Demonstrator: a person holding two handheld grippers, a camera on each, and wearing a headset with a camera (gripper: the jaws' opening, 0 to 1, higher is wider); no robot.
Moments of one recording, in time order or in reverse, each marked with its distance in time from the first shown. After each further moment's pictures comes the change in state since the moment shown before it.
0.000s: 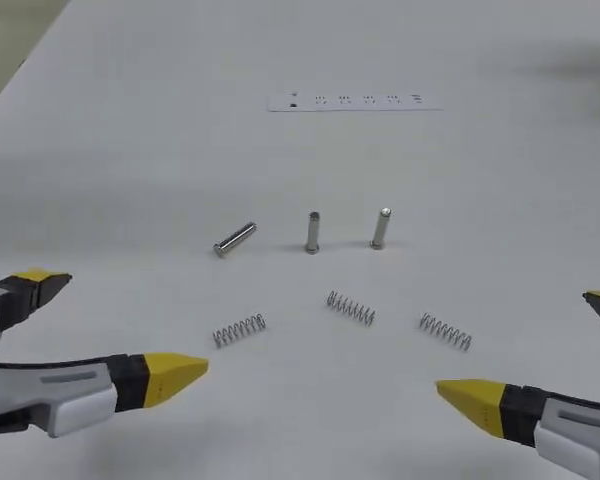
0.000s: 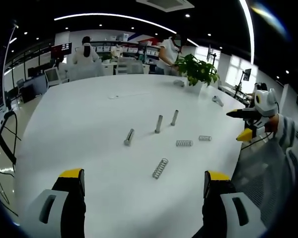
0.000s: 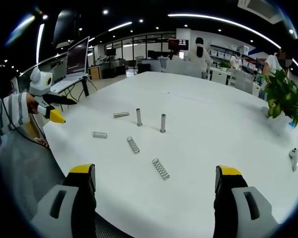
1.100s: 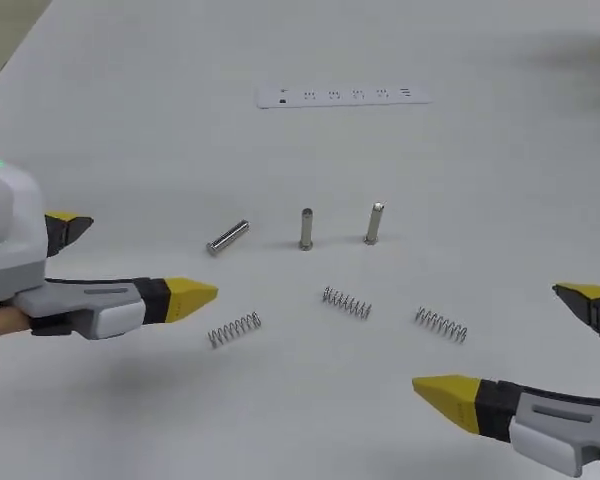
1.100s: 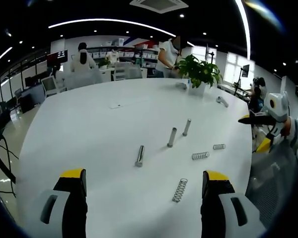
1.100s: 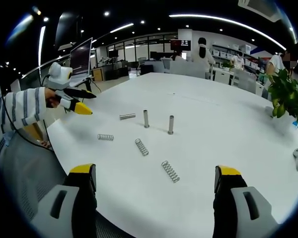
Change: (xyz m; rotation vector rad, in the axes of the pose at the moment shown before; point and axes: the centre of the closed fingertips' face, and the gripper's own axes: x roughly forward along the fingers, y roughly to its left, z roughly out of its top) left arm 0.047 0.029 0.034 0.072 -0.036 0.007; right arm 0.007 0.015 0.002 0.008 -0.008 0.028
